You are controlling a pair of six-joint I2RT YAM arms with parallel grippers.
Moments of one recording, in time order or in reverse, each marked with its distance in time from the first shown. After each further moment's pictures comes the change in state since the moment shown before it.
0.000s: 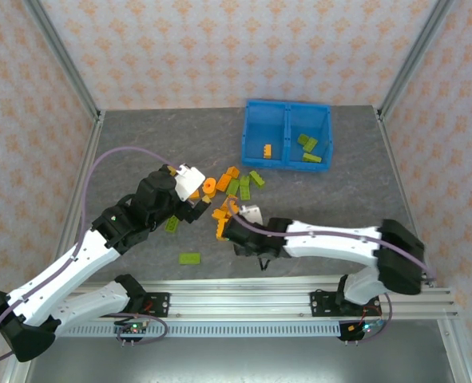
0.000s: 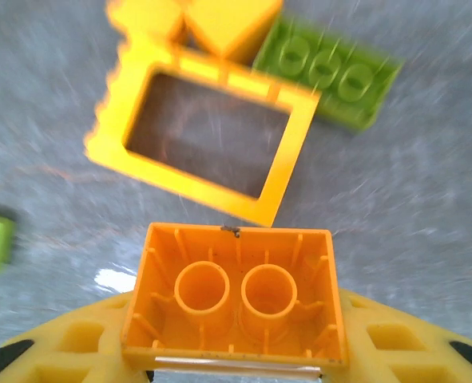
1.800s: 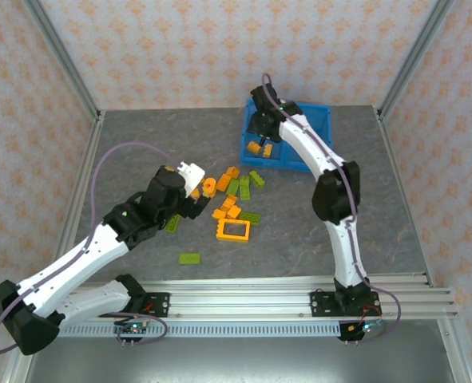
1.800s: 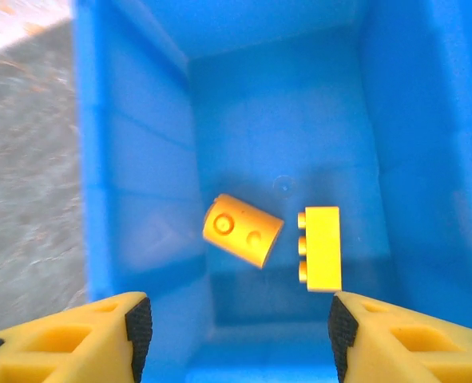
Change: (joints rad) left arm 0.007 0.089 -0.011 0.024 -0.153 -0.149; right arm -0.730 0.766 1.169 -0.208 -0.175 -0.220
